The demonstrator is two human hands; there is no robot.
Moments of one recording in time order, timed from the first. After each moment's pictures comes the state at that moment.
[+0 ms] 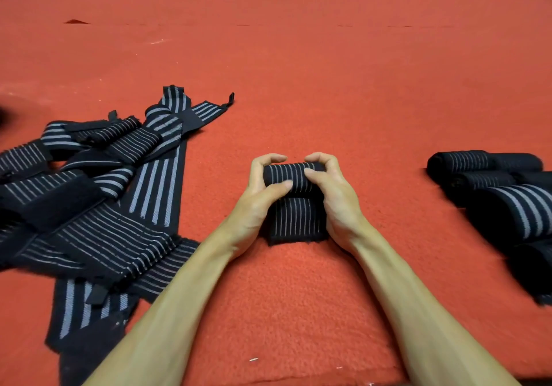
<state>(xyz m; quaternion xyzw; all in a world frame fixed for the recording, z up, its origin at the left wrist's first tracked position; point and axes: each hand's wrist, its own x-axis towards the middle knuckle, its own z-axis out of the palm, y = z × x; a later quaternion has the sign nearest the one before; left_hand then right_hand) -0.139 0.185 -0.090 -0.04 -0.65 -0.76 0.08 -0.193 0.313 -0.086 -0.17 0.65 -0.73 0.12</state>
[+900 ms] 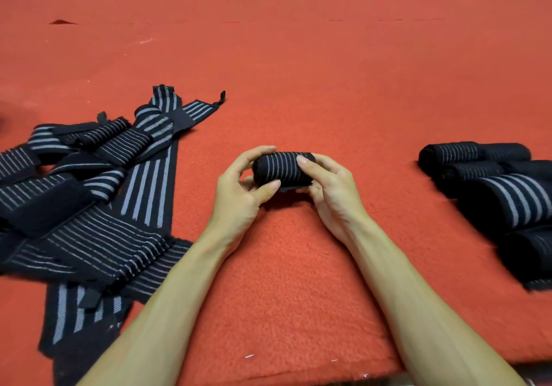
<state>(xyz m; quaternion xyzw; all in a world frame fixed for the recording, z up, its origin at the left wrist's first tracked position) -0.144 0.178 -0.093 -0.01 -0.68 -0.70 0.21 -0.209 0.317 -0.092 -0.10 0.54 -0.82 0.13</state>
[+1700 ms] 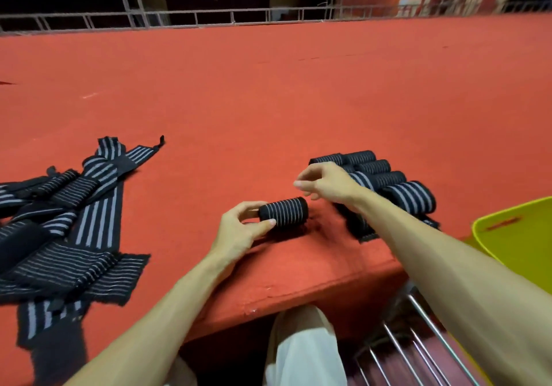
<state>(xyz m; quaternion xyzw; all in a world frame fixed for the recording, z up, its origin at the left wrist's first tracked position) -0.102 0.307 -0.068 0.03 -0.75 -0.66 0.07 -0.197 0.496 -0.010 -0.14 0.87 -0.47 0.07</state>
